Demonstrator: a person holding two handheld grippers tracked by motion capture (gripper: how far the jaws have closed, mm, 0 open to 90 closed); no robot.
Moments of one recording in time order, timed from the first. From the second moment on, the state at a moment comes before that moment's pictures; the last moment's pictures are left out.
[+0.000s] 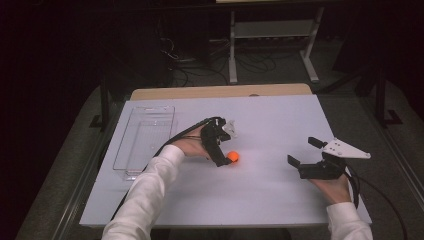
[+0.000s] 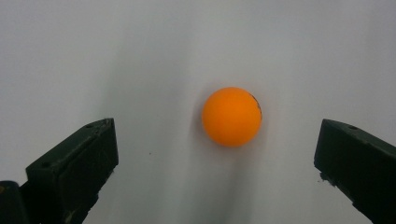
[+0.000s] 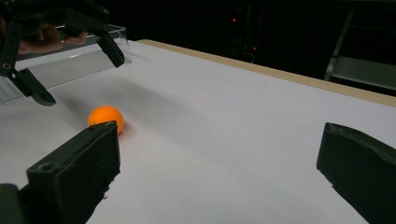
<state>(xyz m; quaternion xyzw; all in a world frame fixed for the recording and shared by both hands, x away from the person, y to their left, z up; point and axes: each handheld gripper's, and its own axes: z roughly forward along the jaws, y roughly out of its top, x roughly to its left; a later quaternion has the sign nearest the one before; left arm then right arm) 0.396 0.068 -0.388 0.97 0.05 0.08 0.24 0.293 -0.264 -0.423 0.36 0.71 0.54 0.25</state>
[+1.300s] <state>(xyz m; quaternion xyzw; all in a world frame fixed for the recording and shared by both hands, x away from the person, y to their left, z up) 0.399 0.051 -0.418 0.97 0.03 0.06 0.22 0.293 -0.264 -0.423 0.36 0.72 0.54 0.25</state>
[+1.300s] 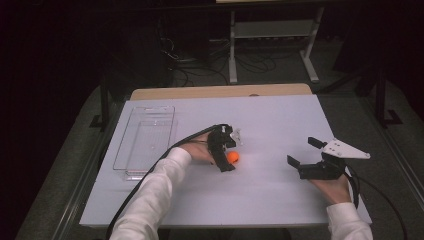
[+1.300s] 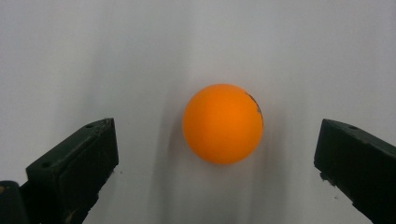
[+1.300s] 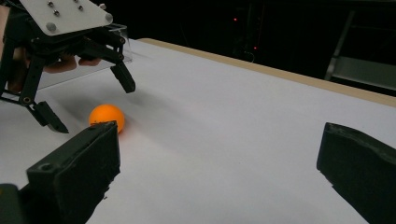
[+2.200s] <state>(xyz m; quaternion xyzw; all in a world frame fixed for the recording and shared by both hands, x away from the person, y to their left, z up) 0.402 0.046 -0.426 0.98 0.03 0.04 0.21 0.293 -0.263 -0.424 0.36 0.72 0.54 0.25</state>
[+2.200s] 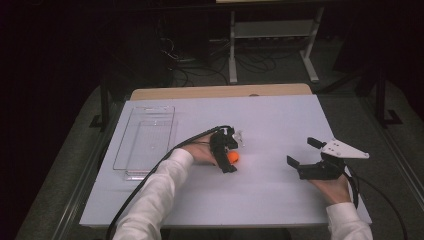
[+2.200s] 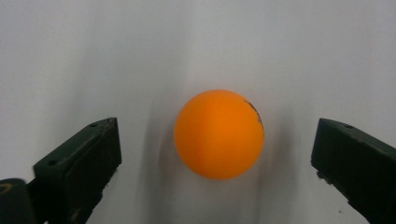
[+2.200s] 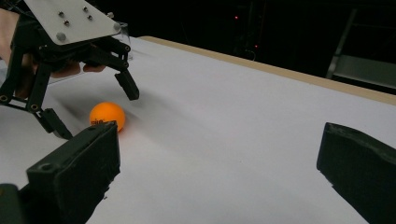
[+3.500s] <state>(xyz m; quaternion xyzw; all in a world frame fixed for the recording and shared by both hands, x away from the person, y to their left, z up) 0.402 0.045 -0.423 0.98 0.02 0.03 0.21 0.293 -0.263 -0.423 0.36 0.72 0.54 0.25</state>
